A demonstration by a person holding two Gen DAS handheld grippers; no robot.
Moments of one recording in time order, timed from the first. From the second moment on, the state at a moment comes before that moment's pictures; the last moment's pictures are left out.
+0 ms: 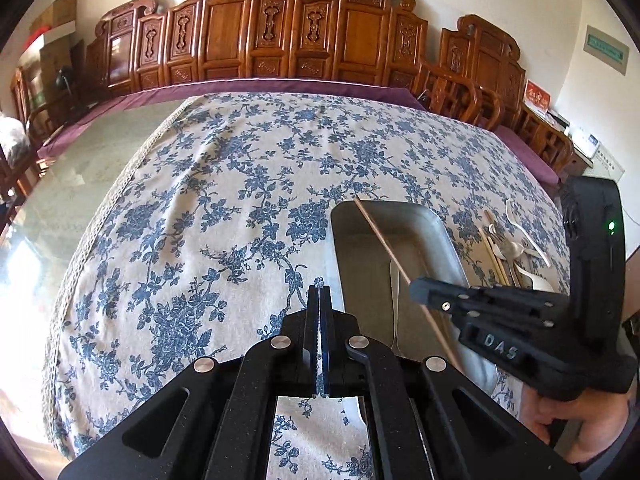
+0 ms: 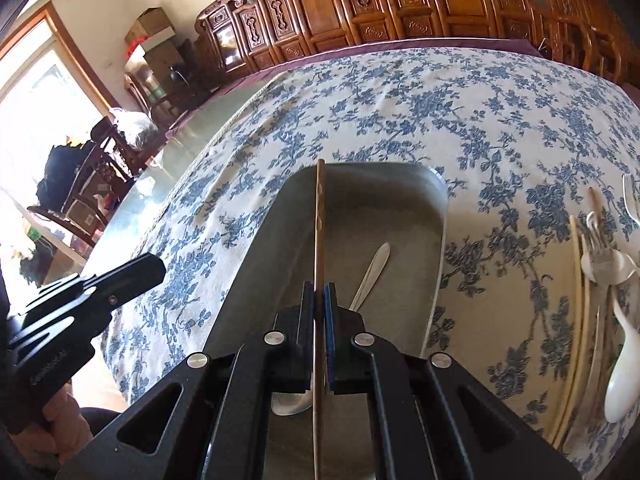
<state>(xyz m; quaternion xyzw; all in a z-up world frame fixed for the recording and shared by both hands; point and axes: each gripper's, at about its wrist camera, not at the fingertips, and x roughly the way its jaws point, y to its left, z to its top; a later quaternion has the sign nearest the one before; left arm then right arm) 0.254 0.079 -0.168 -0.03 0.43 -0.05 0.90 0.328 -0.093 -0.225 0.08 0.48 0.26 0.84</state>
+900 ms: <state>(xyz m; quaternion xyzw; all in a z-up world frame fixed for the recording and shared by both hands) 0.255 0.014 -0.160 -0.03 0.42 -0.10 0.90 0.310 -0.258 -0.187 0.00 0.42 0.15 0.90</state>
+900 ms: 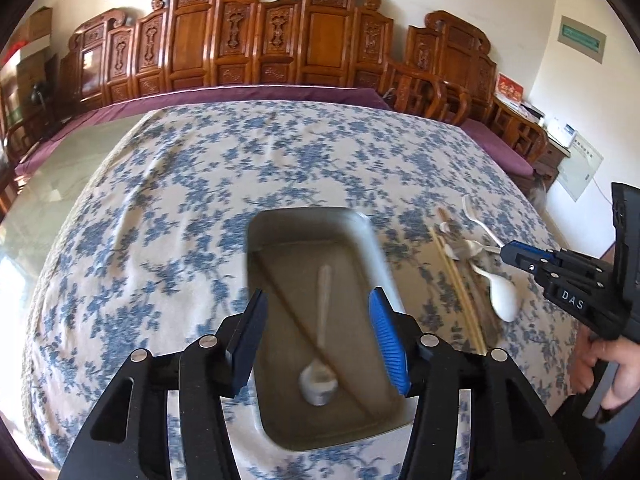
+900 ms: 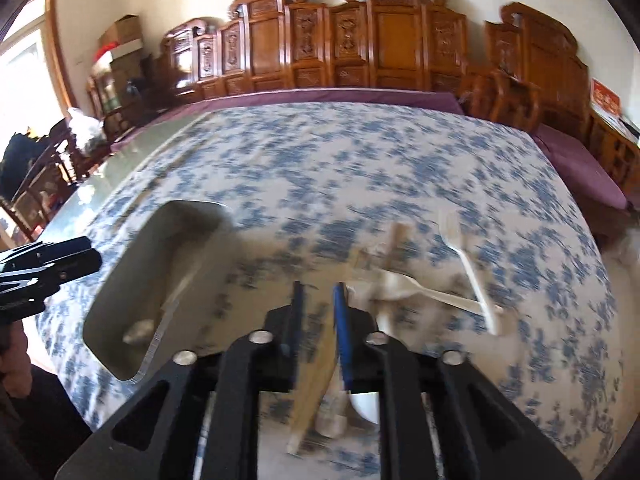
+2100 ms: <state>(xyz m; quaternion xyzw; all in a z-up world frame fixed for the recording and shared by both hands) 0.254 -0.045 -0.170 -0.01 0.41 -0.14 0.90 0.359 -0.233 -0.260 -0.06 0.51 0.11 0.85</state>
